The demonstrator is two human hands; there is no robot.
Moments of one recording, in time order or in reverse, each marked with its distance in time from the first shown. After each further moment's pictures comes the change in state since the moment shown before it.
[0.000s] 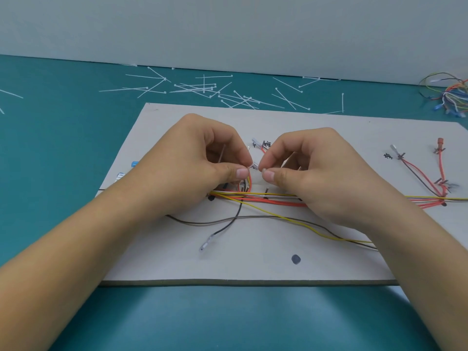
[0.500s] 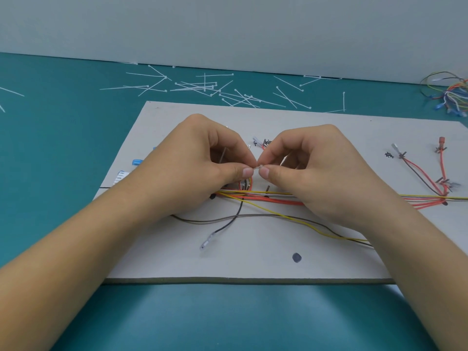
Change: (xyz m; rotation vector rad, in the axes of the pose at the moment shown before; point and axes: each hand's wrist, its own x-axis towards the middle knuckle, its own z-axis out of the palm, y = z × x) left_hand -0.001 0.002 0.002 0.047 0.000 0.027; right_hand -0.001 0.002 0.003 -0.009 0.037 -0.058
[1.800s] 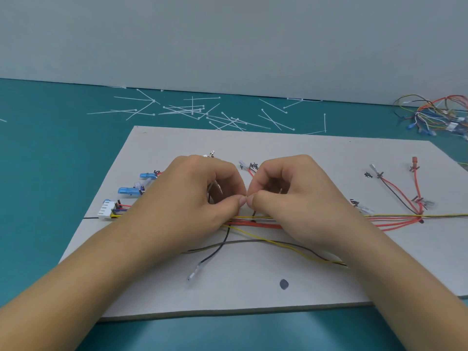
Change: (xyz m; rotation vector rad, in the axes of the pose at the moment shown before) left_hand -0.006 0.003 0.010 0.161 0.052 0.122; right_hand 0.000 -0.010 0.005 0.088 -0.023 0.074
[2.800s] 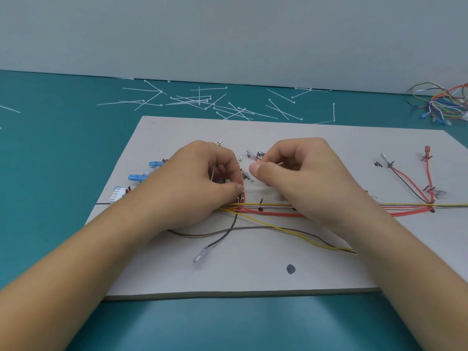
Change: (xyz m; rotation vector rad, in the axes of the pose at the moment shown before) left_hand 0.009 -0.008 -0.004 0.014 -0.077 -0.195; right_hand 0.006 0.006 0.002 0.083 0.116 0.063
